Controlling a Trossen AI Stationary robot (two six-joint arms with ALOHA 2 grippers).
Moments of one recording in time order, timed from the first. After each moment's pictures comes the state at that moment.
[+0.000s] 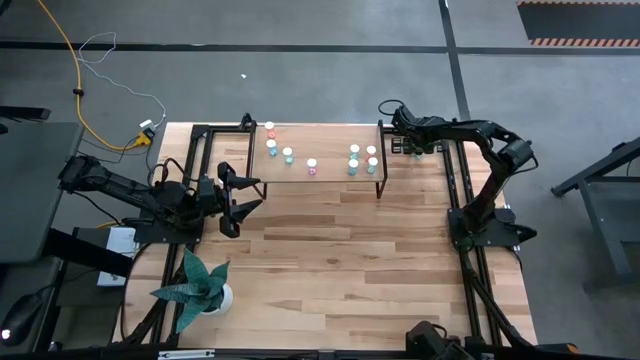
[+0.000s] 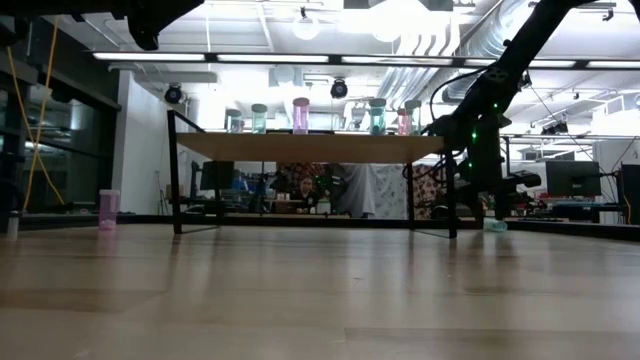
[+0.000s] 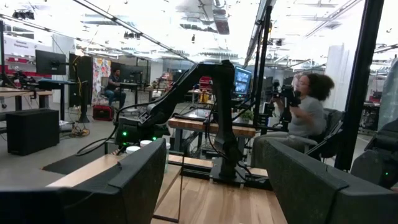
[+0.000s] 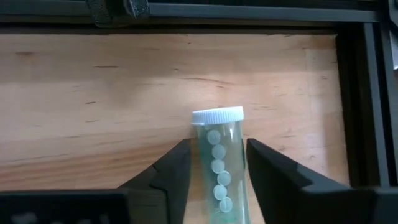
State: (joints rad) left arm -0.17 0.64 0.28 0.63 -0.48 0.04; right arm -0.92 1.73 0.92 -0.55 0.39 0.65
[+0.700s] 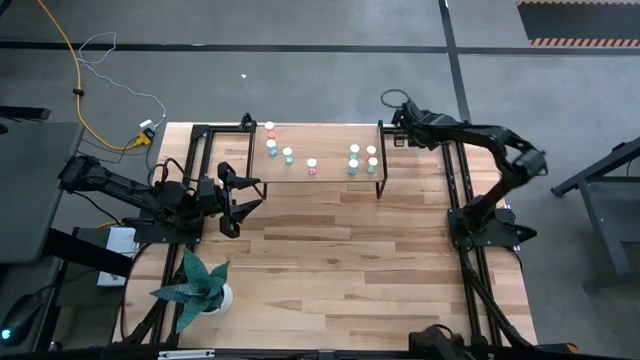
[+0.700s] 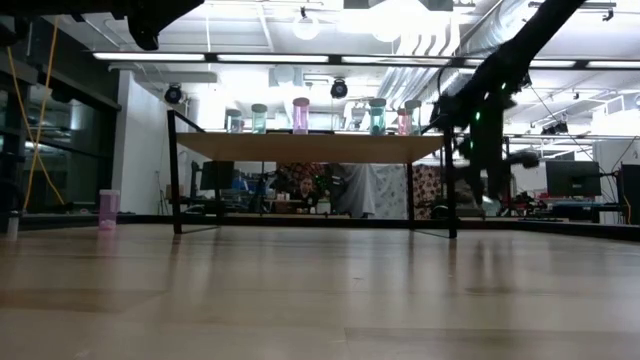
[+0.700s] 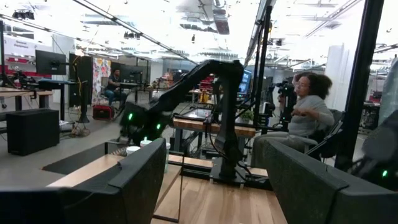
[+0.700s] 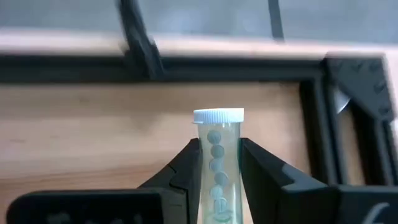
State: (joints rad) left arm -0.17 0.64 0.28 0.63 -0.48 0.04; right arm -0.91 1.60 0.92 -0.56 0.44 0.59
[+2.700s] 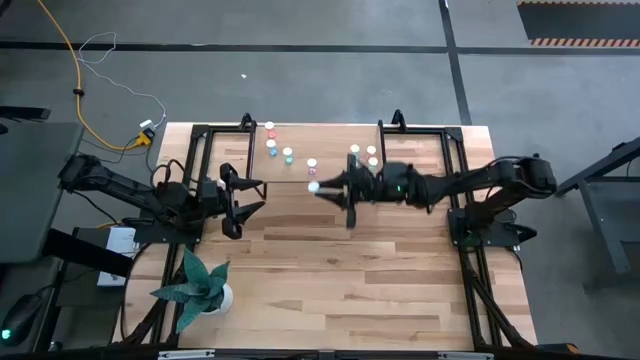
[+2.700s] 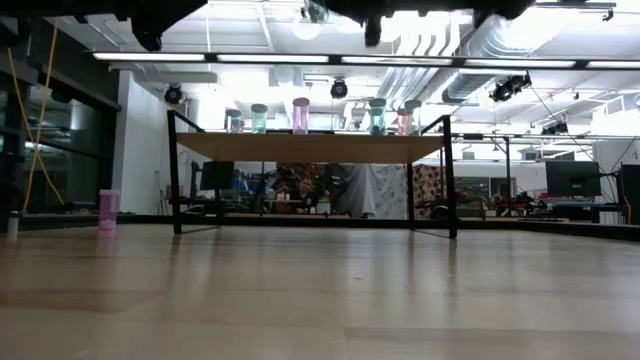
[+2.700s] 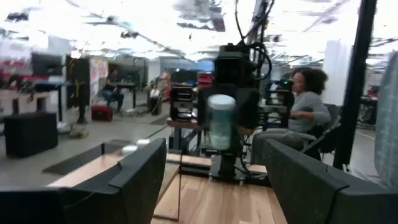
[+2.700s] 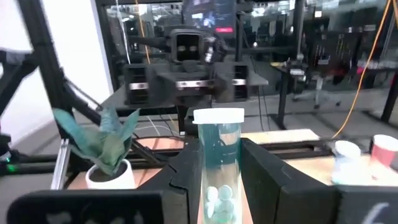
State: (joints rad) left arm -0.16 0.68 0.28 0.65 -0.47 0.05; right arm 0.00 1.46 0.92 0.56 0.01 0.04
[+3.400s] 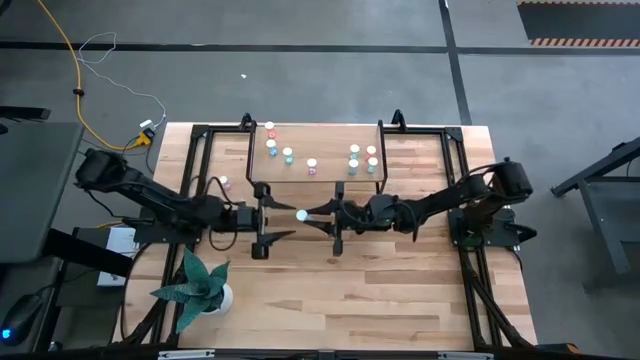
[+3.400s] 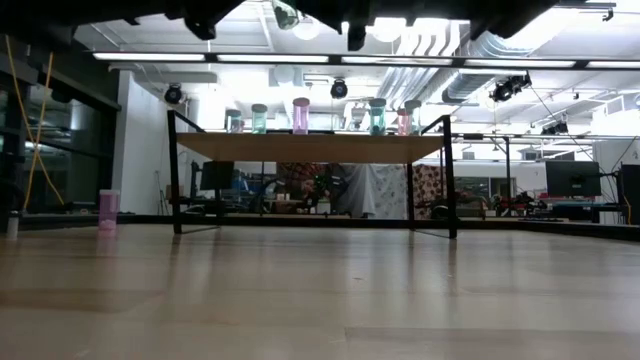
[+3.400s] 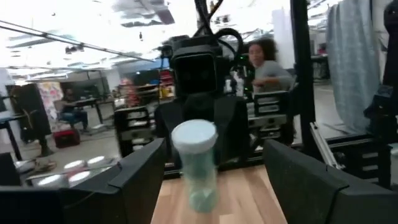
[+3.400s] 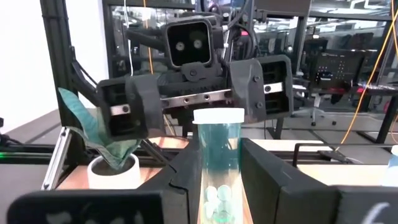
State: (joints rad) left arm -0.16 1.21 0.39 1.01 -0.27 0.24; right arm 0.17 1.68 0.92 0.83 0.17 -0.07
